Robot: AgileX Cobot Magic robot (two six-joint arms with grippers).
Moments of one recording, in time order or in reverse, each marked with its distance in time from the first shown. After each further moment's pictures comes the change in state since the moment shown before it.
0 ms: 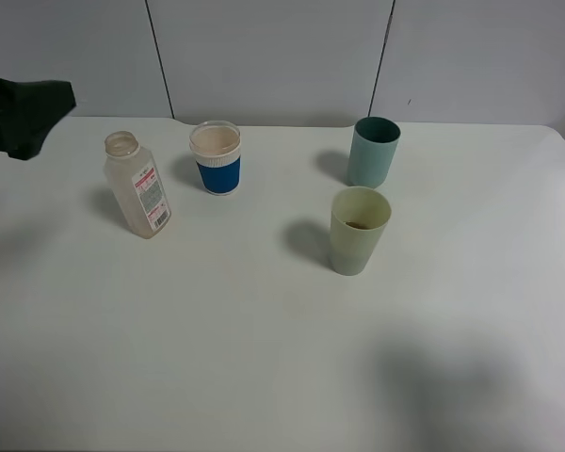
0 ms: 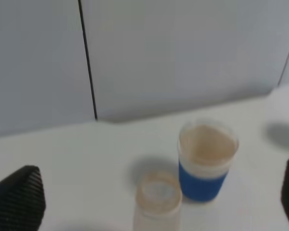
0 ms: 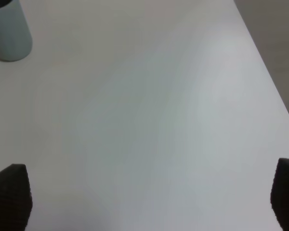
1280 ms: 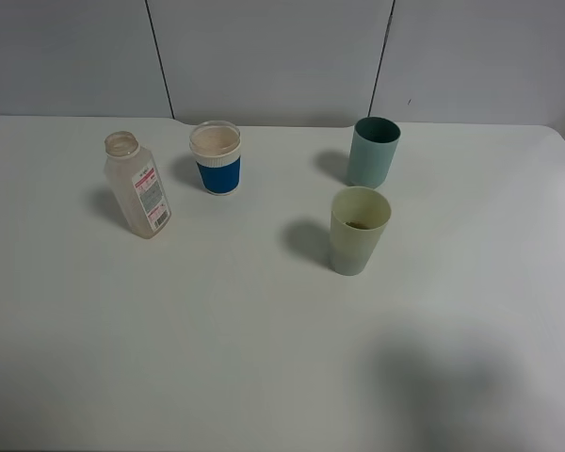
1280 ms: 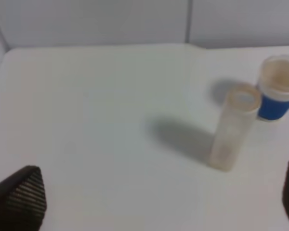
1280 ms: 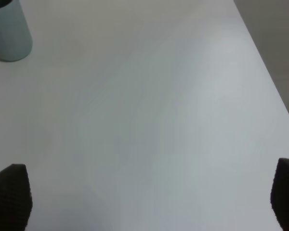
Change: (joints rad) left arm 0.160 -0.432 -0.353 0.035 1.046 -0.018; right arm 0.000 0.000 0.000 0.000 0.000 0.000
